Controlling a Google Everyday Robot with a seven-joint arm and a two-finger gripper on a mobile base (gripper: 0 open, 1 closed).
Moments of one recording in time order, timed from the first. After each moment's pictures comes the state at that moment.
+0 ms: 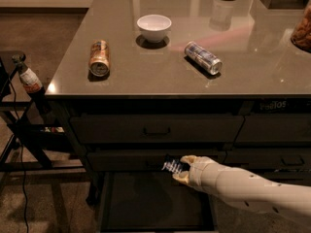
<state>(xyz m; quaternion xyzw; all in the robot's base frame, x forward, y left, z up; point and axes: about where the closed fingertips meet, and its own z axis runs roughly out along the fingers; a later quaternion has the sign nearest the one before) 0.483 -0.100 0.586 -0.50 0.77 0.00 0.40</state>
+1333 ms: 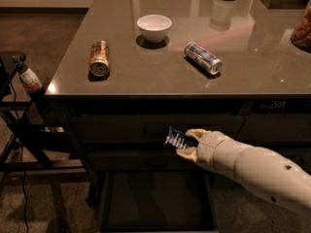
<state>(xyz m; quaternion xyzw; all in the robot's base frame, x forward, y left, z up) 0.492 -0.107 0.721 -0.50 0.73 -0.03 0.46</state>
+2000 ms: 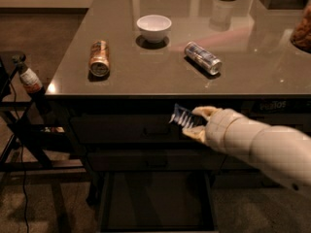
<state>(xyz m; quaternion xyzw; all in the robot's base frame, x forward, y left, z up) 0.506 -0.116 0.798 -0.49 0.71 -0.07 0.50</state>
